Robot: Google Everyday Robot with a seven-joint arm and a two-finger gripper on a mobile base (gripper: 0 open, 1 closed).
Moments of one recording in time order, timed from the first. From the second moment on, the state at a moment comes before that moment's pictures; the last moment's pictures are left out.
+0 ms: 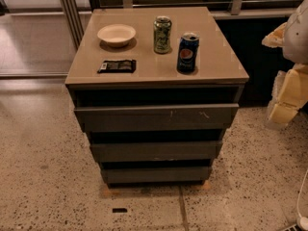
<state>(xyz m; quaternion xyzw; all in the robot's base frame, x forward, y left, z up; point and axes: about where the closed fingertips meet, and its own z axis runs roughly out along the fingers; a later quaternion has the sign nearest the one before) 0.438 -0.217 0.976 -0.60 0.78 -0.03 0.16</state>
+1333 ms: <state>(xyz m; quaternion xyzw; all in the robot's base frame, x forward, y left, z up) 0.438 -0.203 0.837 -0.60 0.78 0.02 0.17</state>
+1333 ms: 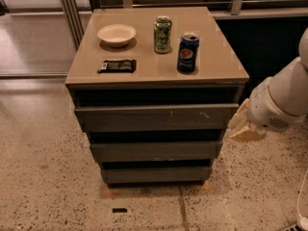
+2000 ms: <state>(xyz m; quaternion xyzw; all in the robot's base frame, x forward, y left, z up) 0.463 -0.186 0.732 -0.57 0.79 0.06 0.20</state>
